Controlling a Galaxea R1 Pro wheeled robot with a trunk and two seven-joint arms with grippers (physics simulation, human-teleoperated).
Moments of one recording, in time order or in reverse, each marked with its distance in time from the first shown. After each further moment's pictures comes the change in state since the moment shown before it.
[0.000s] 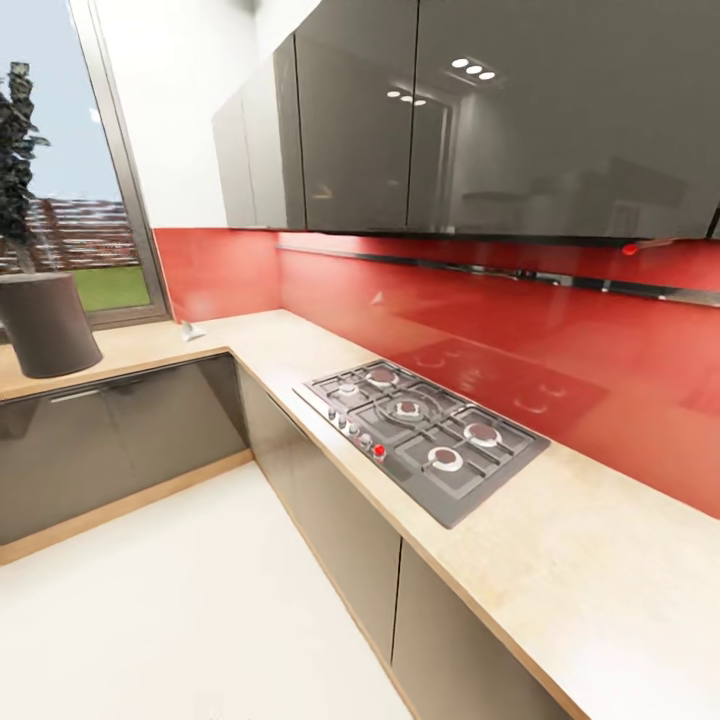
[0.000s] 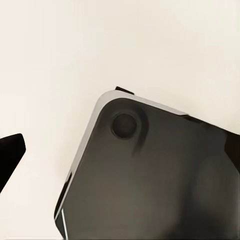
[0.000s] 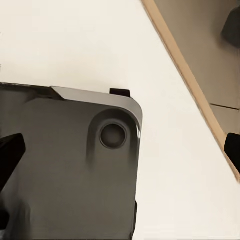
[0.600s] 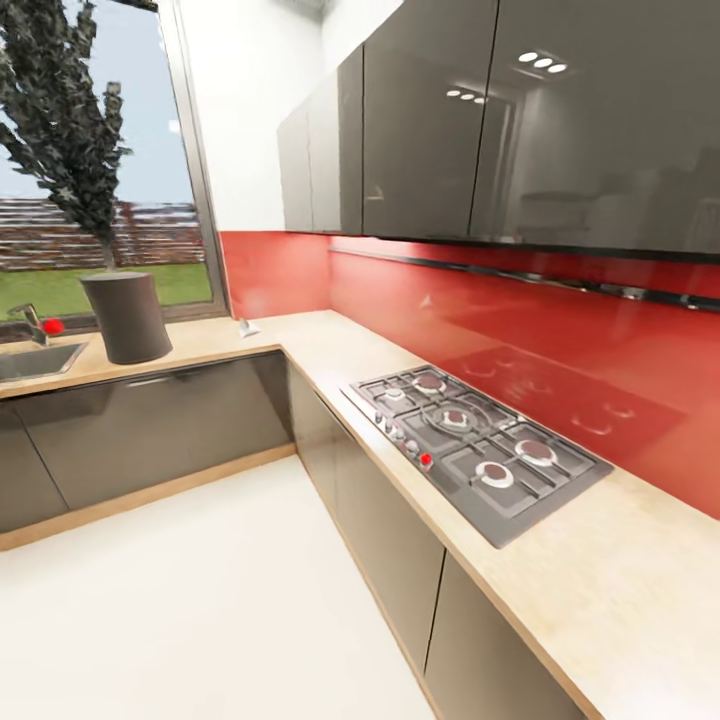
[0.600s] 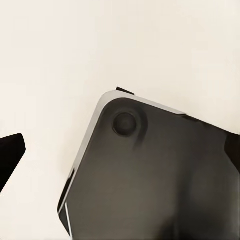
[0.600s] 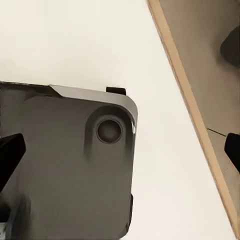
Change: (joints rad) left arm 0.000 0.000 0.001 0.000 0.001 -0.006 0.000; right arm 0.000 0.004 0.001 0.000 0.000 0.000 -0.024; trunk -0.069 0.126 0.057
